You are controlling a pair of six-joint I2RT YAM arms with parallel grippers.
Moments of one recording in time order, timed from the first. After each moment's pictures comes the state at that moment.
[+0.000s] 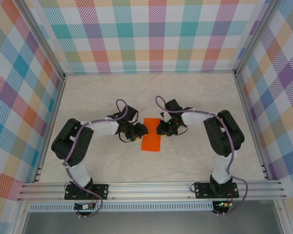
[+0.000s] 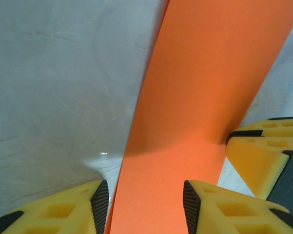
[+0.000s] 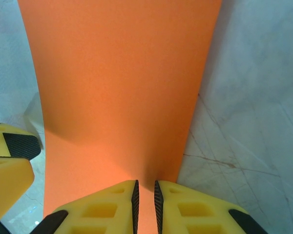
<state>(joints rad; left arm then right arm) -0.56 1.77 0.96 -0.28 0.40 -0.90 0.54 1.88 1.10 -0.46 -0.47 0.50</state>
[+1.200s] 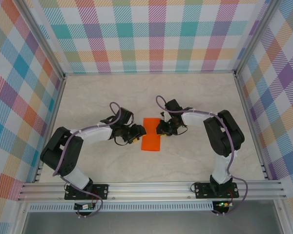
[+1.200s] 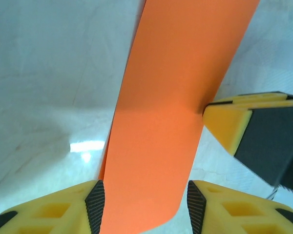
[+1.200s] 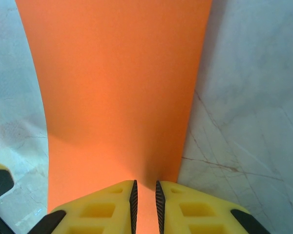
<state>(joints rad) -0.55 1.59 0.82 -0.23 0.42 -0.98 0.53 1.88 1.09 -0.44 -0.48 0.52</state>
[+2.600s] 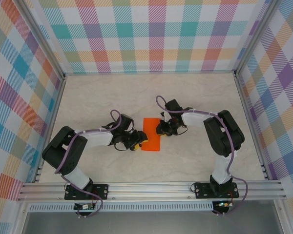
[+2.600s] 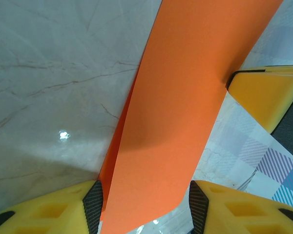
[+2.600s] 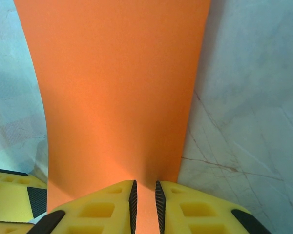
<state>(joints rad) -0.59 1.63 0.72 -0.08 0.52 -1.10 0.53 1.88 1.09 -0.44 -0.48 0.53</state>
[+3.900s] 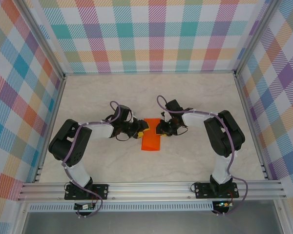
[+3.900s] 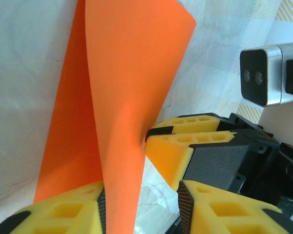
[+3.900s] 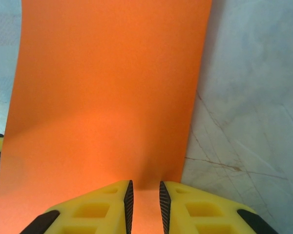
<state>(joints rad) -0.49 1.74 0.82 0.10 0.65 -1.10 0.53 1.88 1.07 -0.41 -0.49 0.56</state>
